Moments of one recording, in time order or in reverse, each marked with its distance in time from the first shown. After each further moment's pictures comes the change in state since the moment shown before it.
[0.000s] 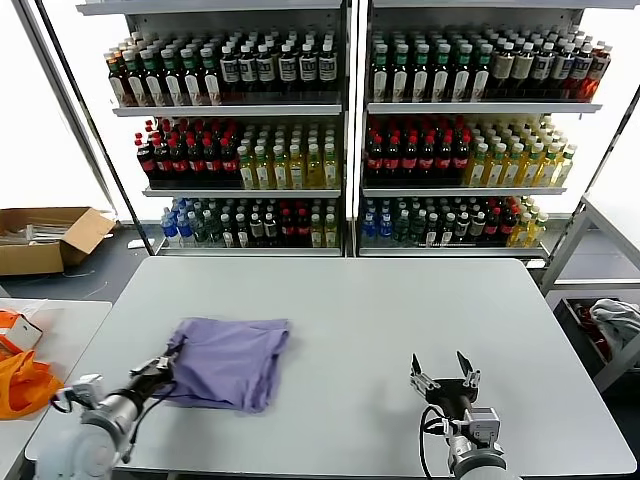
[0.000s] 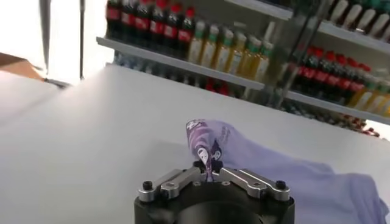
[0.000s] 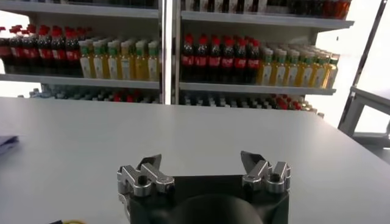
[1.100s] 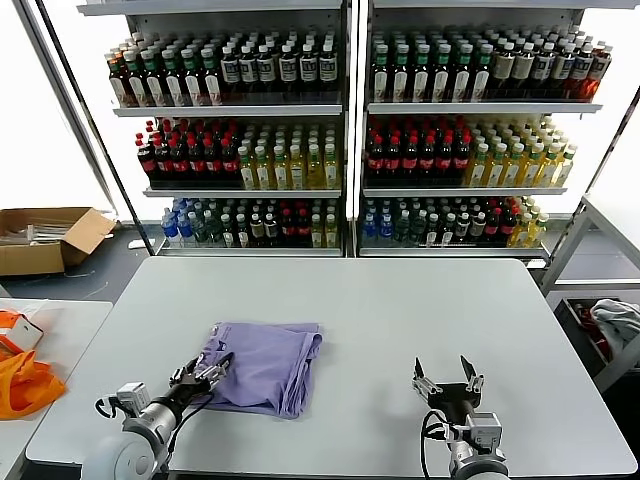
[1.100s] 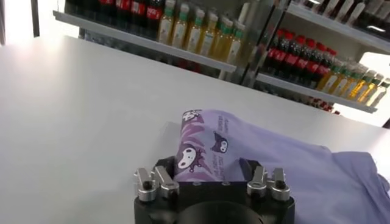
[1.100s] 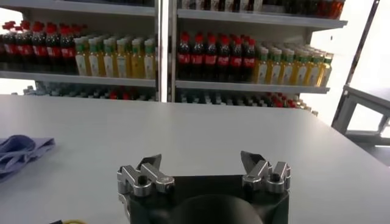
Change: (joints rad) left arm -0.020 -0.094 0.184 -0.020 0.074 -0.003 -0.006; right arm -0.047 0.024 0.018 0.033 -0.038 -0.003 0.002
